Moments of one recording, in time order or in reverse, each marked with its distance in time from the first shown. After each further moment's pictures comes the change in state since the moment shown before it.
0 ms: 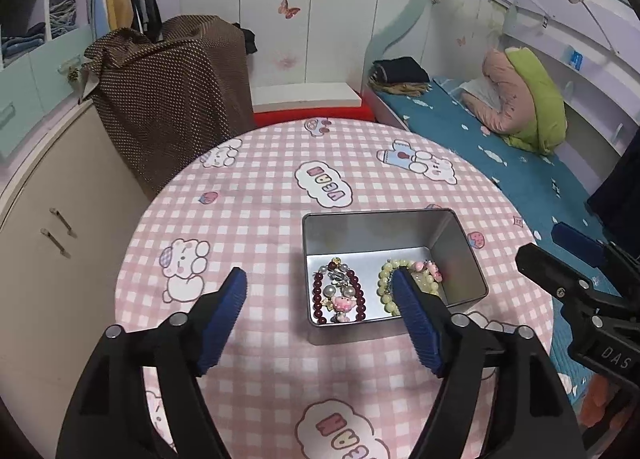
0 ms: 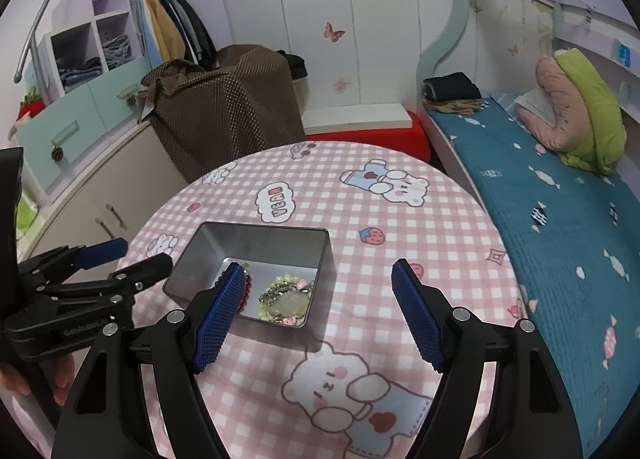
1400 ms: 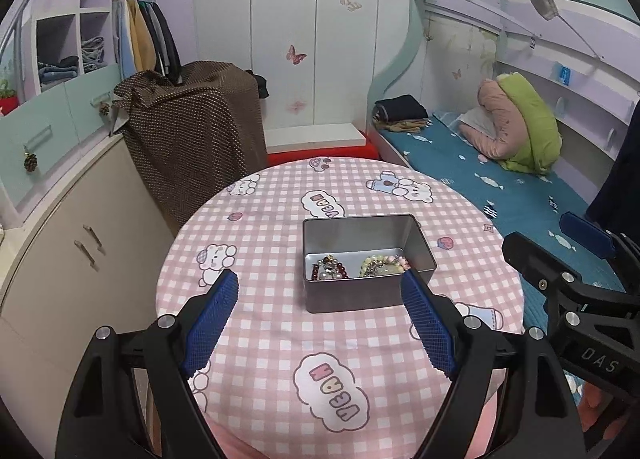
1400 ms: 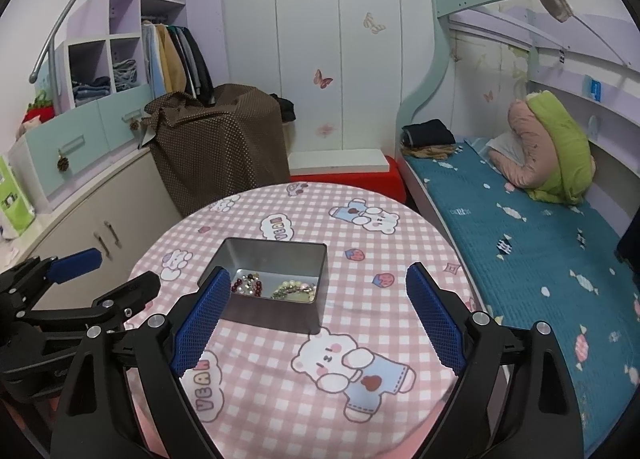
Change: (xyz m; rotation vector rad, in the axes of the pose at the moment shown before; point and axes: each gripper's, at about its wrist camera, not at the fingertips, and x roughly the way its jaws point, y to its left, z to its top) left arm -0.094 -0.024 -0.036 0.024 -0.158 0.058; right arm -0.096 0.030 -0.025 -0.039 -0.163 -0.086
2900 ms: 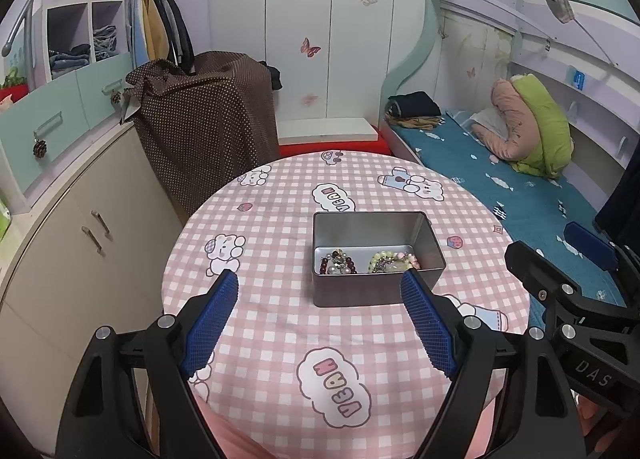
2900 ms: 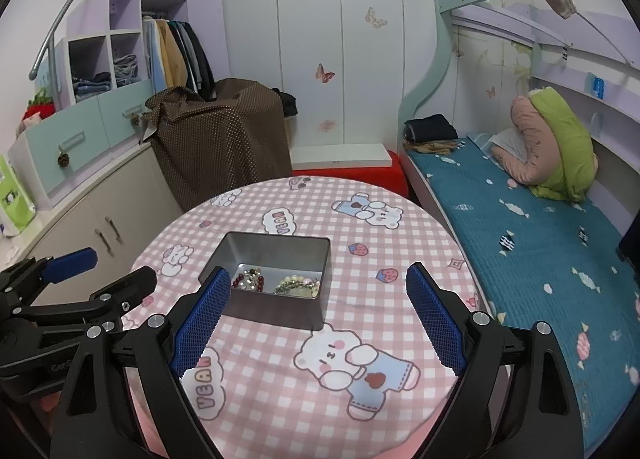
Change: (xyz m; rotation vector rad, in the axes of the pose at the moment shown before) left arm 0.003 0.003 -0.001 -0.032 0.028 0.034; right arm 0.007 0.001 -0.003 -0.003 0.018 0.005
